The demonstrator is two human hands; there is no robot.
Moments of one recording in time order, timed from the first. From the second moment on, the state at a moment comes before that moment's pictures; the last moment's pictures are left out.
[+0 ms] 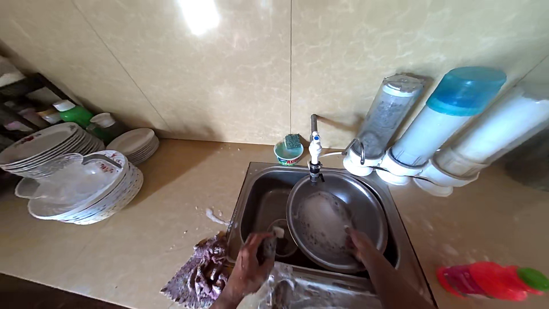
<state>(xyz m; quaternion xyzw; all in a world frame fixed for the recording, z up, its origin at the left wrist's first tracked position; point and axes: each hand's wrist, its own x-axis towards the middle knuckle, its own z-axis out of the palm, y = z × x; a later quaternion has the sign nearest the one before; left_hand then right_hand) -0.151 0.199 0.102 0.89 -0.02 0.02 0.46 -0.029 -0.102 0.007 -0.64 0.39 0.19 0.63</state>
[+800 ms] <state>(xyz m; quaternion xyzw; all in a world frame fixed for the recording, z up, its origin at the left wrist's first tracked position) 0.015 0.199 0.061 0.74 0.25 0.03 0.62 -0.002 -0.069 0.004 -0.70 0.34 0.13 0.61</state>
